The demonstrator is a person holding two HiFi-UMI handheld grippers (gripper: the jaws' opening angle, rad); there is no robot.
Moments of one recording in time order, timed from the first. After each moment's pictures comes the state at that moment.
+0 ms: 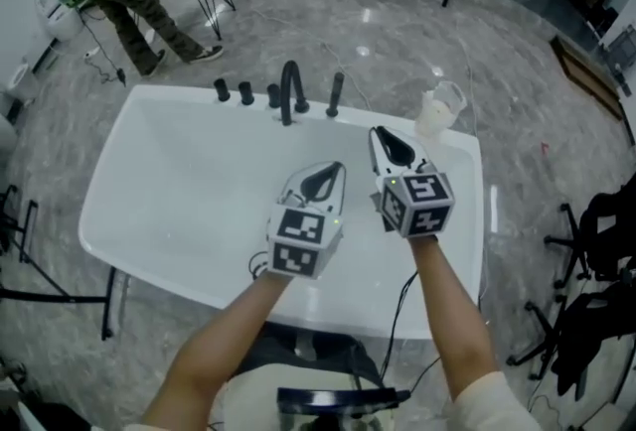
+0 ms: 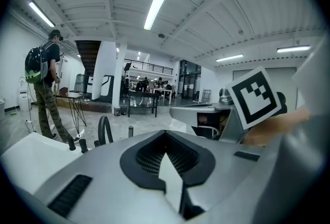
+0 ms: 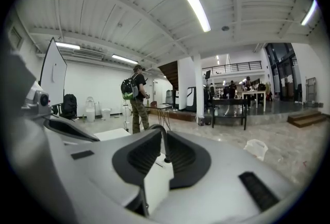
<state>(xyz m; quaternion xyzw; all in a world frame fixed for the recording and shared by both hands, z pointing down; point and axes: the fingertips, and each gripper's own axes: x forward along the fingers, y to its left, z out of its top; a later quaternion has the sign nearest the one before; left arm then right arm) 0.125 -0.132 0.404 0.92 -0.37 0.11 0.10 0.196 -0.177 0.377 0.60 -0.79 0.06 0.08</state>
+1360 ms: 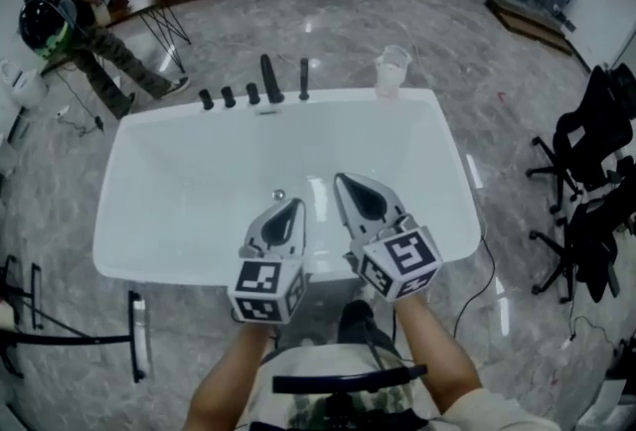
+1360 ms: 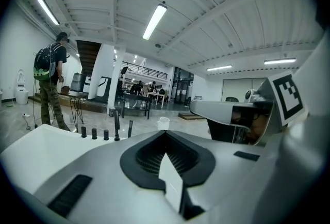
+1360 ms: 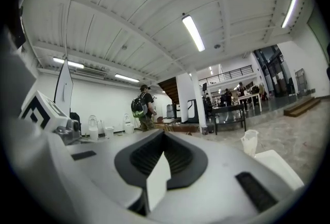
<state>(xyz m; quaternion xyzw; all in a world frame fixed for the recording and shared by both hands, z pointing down) -0.031 0.064 0.378 0.93 -0.33 0.08 0.11 0.037 0.078 0.318 0.62 -0.78 0.04 -0.02</state>
